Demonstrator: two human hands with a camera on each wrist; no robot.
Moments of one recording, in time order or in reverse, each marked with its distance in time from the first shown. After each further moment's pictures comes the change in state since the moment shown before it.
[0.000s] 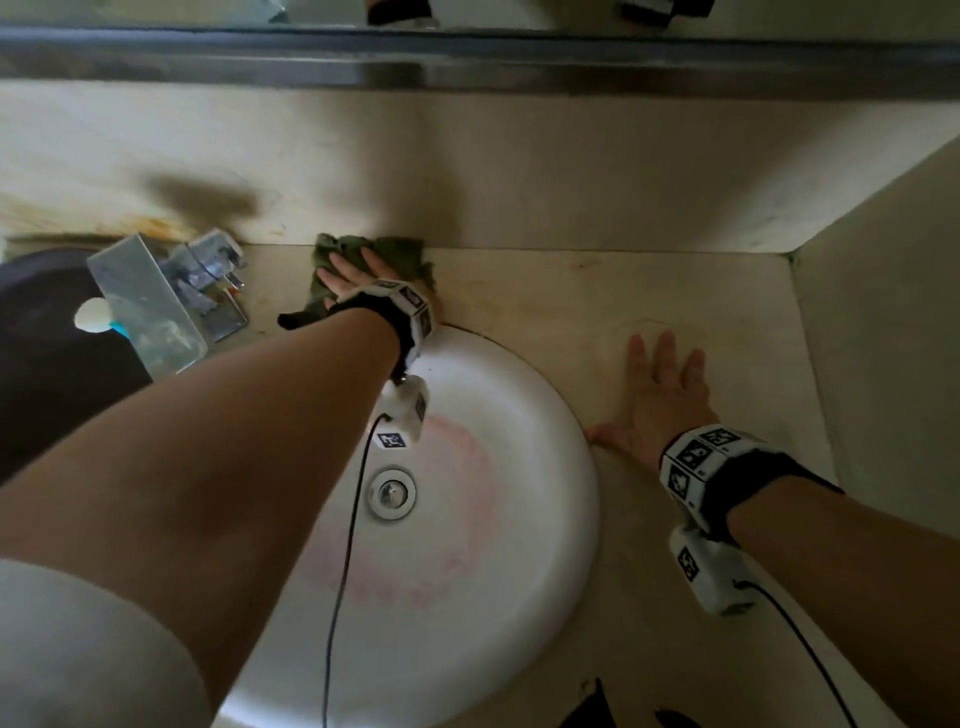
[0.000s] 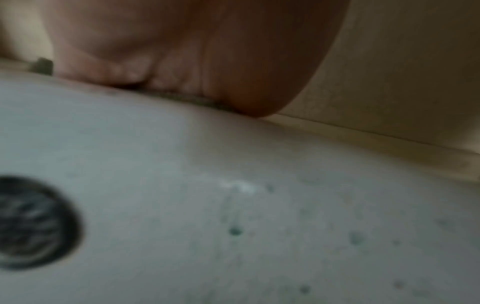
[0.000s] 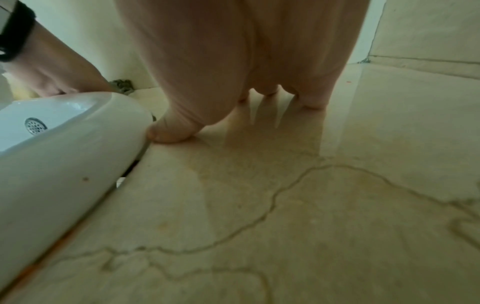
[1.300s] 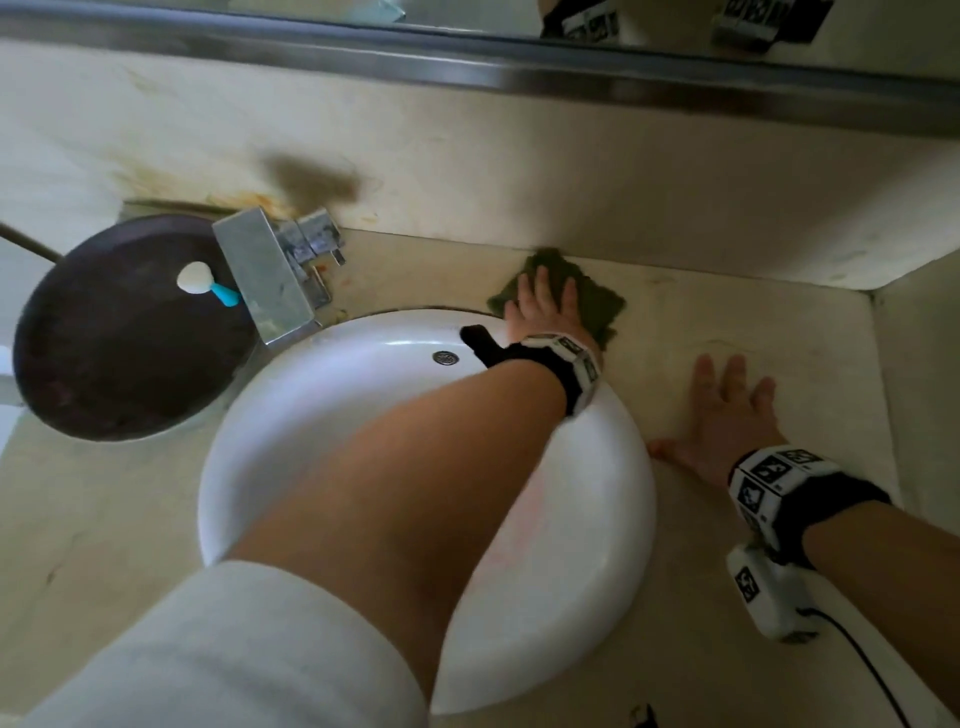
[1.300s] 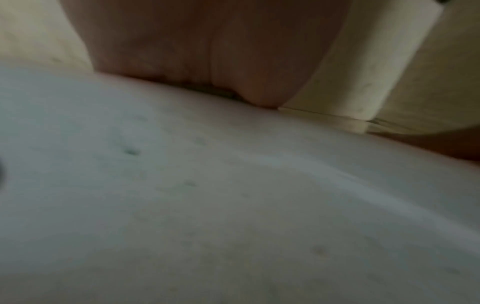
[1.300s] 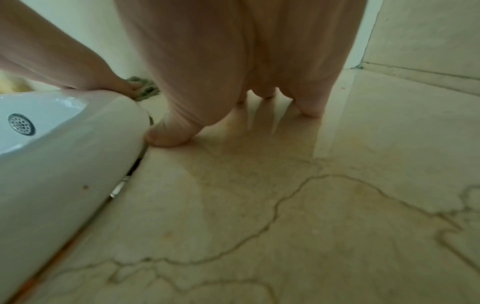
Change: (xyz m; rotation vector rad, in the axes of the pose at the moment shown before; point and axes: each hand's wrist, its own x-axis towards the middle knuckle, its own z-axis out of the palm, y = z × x) left_hand -0.090 0.037 0.014 -0.058 -0.011 0.523; right_hand -0.001 -0.006 -0.004 -0.075 -0.012 0.073
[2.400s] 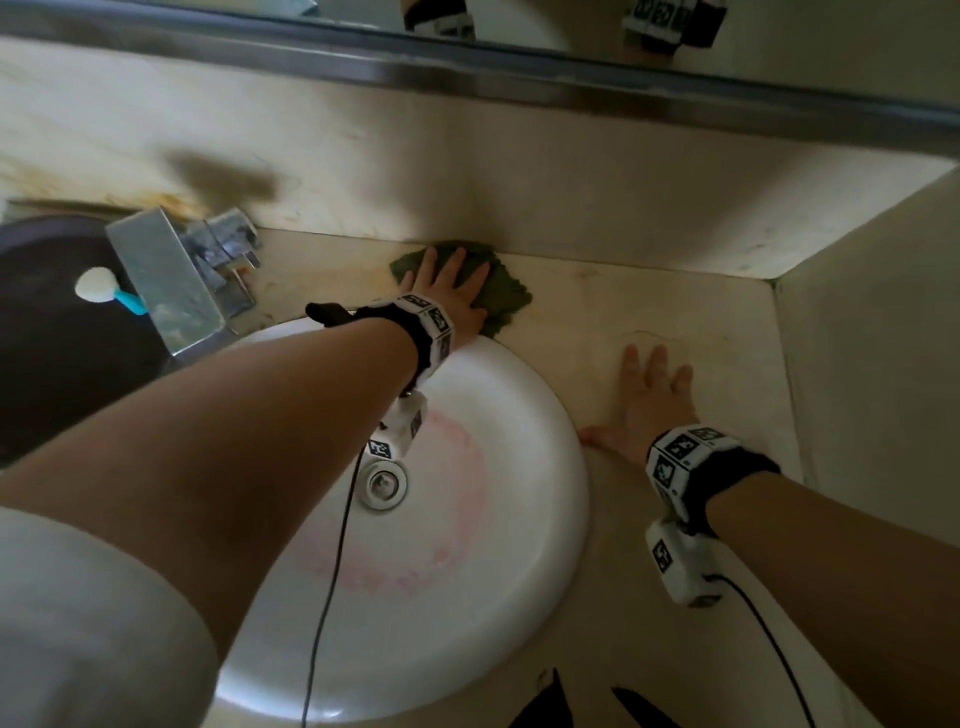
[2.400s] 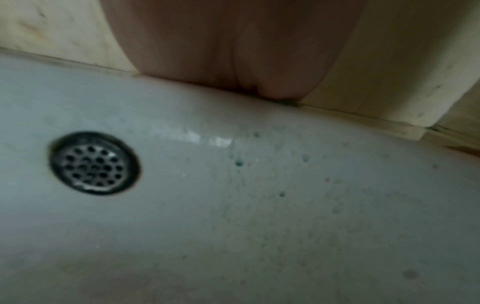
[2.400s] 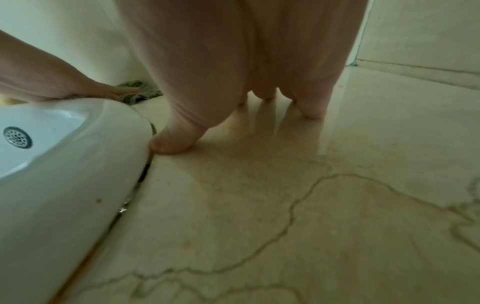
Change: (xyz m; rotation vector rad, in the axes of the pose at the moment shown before) left_hand 0.019 -0.055 -0.024 0.092 -0.013 0.166; right_hand -0.001 -0.001 -0.001 0.025 -0.005 0.000
